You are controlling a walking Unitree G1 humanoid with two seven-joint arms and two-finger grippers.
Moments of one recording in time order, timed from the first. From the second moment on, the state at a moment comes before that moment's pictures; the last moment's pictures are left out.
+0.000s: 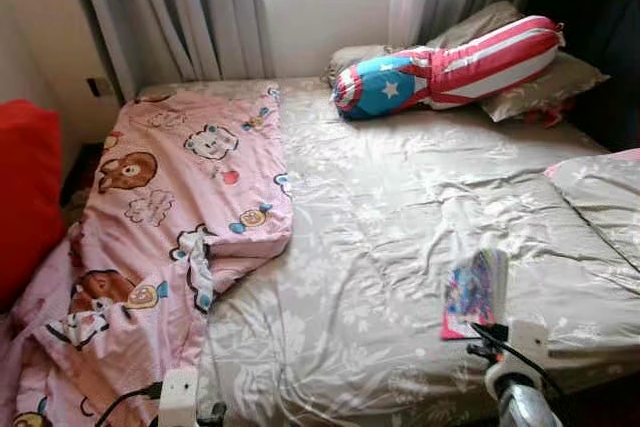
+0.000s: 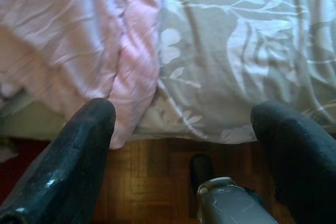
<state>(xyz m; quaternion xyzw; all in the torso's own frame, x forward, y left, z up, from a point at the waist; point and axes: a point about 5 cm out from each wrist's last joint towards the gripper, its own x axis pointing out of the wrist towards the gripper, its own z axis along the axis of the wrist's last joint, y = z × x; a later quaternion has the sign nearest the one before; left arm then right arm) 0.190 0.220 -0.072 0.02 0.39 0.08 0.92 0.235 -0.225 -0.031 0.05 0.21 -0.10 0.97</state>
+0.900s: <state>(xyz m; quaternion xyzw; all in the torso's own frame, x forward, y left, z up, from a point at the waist) 0.181 0.230 -0.074 0.03 0.40 0.09 0.91 0.237 -0.223 -0.029 0.05 0.20 -0.11 0.97</state>
